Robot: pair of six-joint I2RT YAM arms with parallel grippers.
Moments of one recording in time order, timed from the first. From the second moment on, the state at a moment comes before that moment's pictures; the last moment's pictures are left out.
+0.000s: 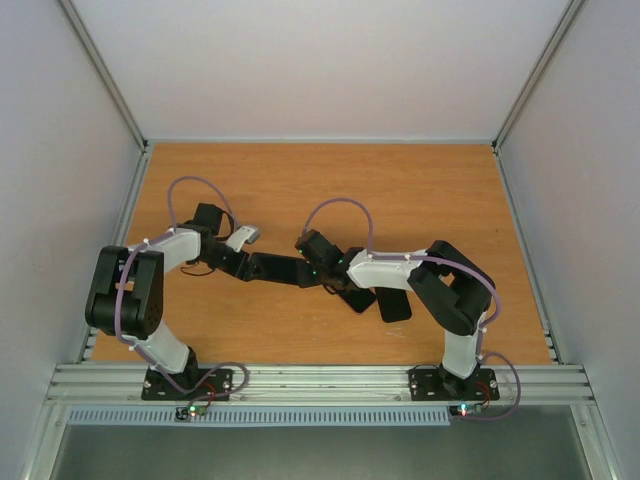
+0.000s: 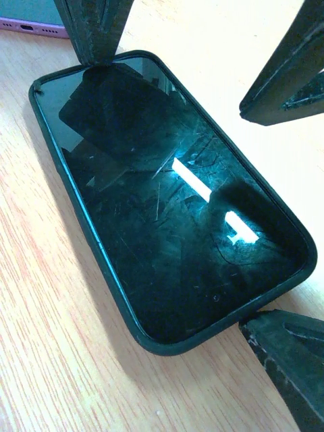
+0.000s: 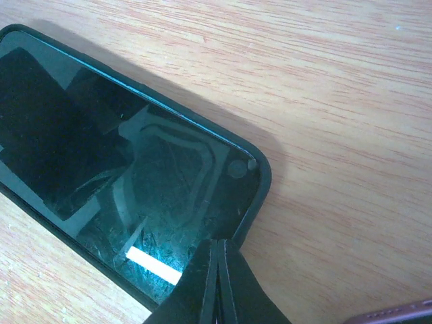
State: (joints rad) left arm -0.12 1.64 0.84 -0.53 0.61 0.31; right arm 0.89 1.89 1.05 -0.14 0.04 0.64
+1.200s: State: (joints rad) left arm -0.14 1.32 0.66 -0.33 0.61 0.27; right arm 0.86 1.47 0.66 -0.16 0.15 0.74
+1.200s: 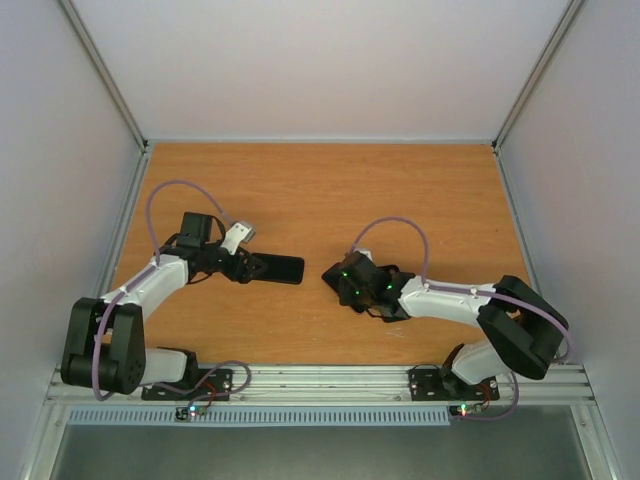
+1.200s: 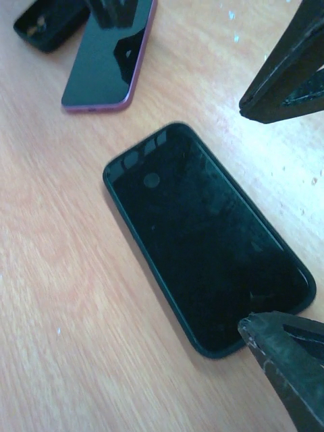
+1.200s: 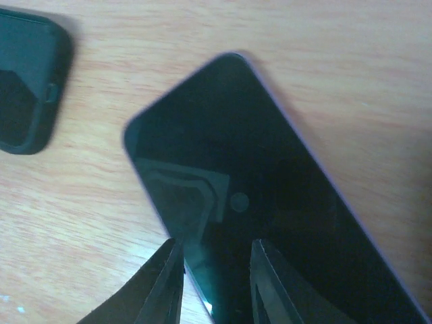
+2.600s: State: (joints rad) left arm -0.38 1.42 0.79 -0.51 0.54 0.36; right arm 0.79 1.40 0.63 -0.19 0.29 0.69
